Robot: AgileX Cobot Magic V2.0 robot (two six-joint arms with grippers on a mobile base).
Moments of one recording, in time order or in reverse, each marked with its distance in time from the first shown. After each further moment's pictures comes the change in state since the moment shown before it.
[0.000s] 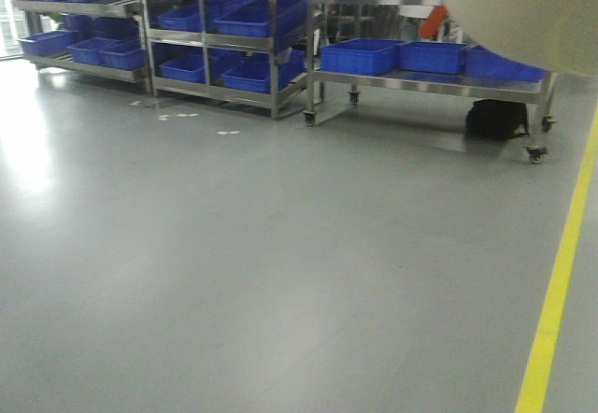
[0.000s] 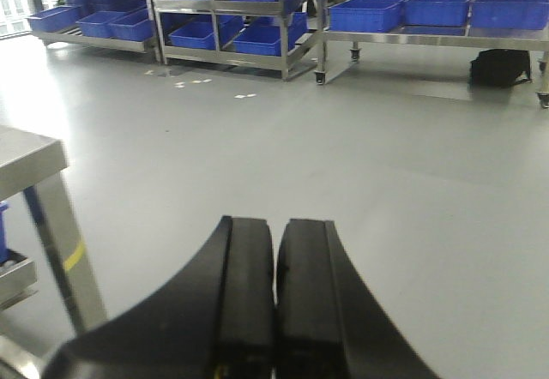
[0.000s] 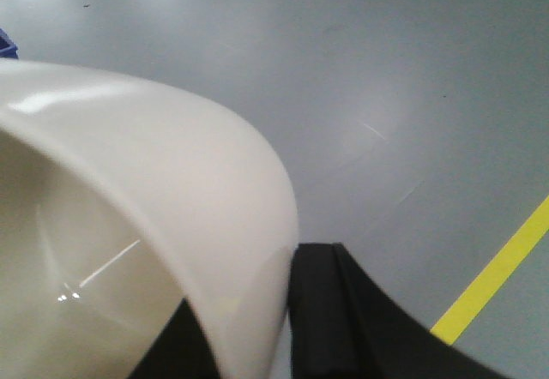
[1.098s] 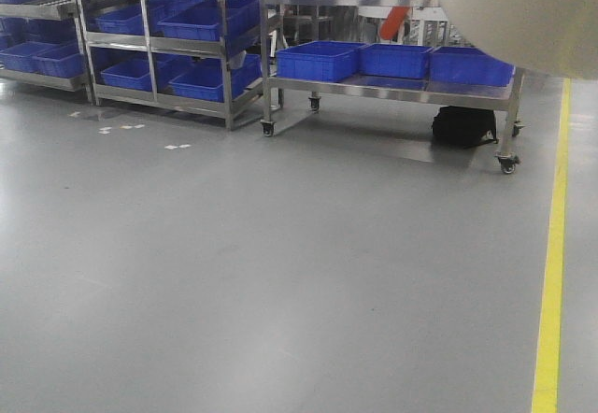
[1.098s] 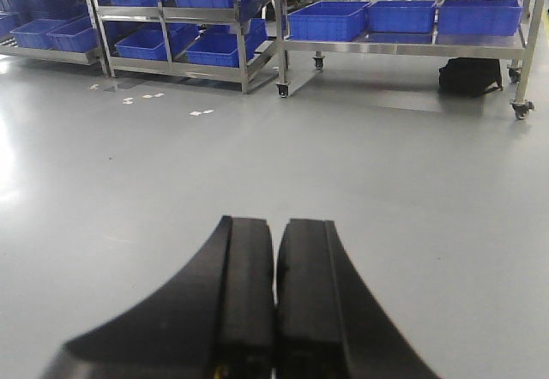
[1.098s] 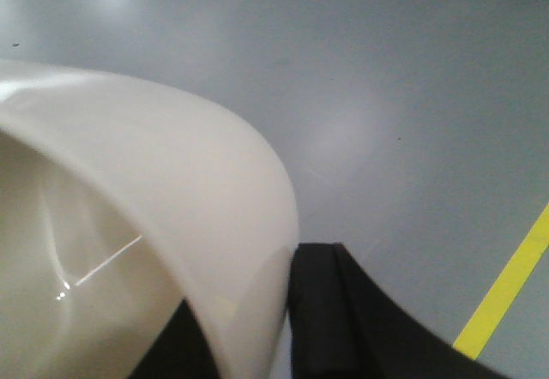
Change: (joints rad) left arm 0.000 0.000 0.000 0.000 0.000 0.000; right arm 0.000 0.000 0.000 0.000 0.000 0.000
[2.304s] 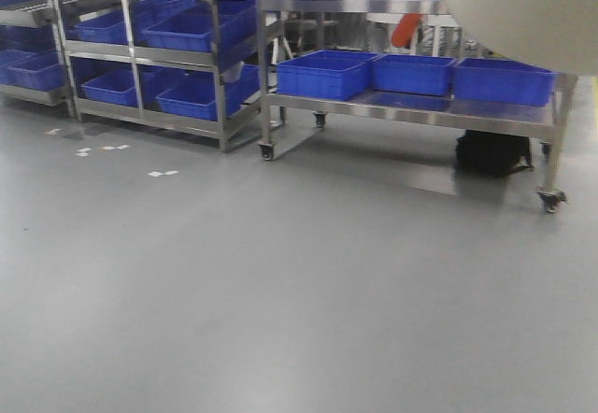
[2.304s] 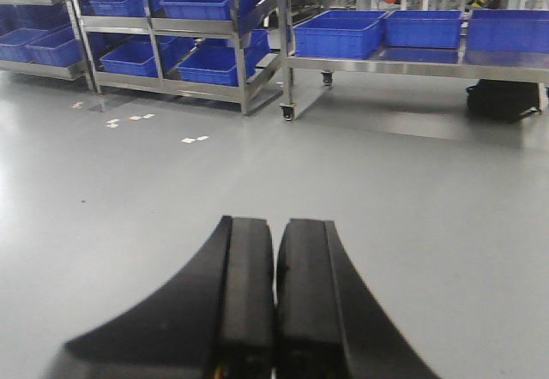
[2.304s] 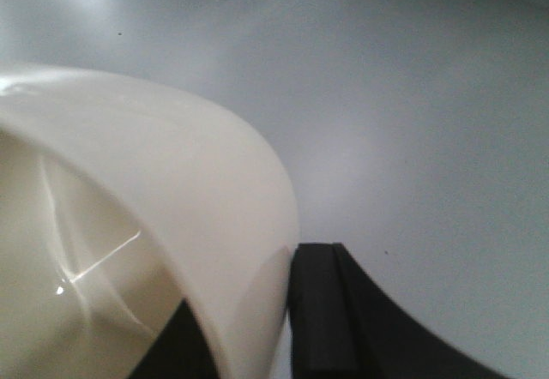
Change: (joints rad) left arm 0.000 0.000 0.000 0.000 0.000 0.000; right arm 0.000 0.000 0.000 0.000 0.000 0.000
